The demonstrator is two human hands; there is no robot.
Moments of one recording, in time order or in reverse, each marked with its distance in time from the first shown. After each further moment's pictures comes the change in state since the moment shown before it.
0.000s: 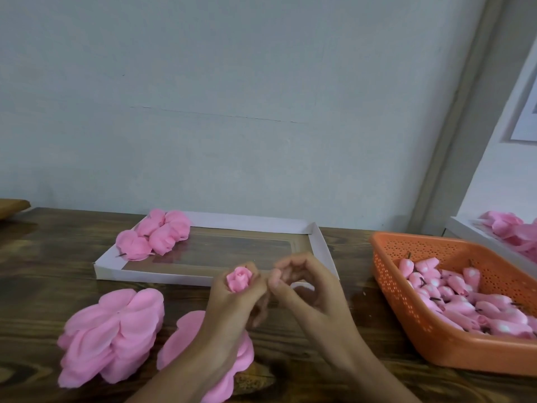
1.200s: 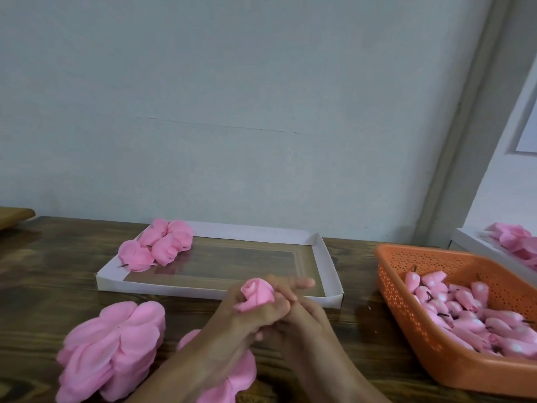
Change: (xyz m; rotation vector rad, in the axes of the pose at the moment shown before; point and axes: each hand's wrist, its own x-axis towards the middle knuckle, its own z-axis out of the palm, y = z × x) left_hand -0.012 0.027 0.000 -0.067 -0.394 -0.033; right_hand 0.002 0.003 0.030 0.620 -0.145 0.417
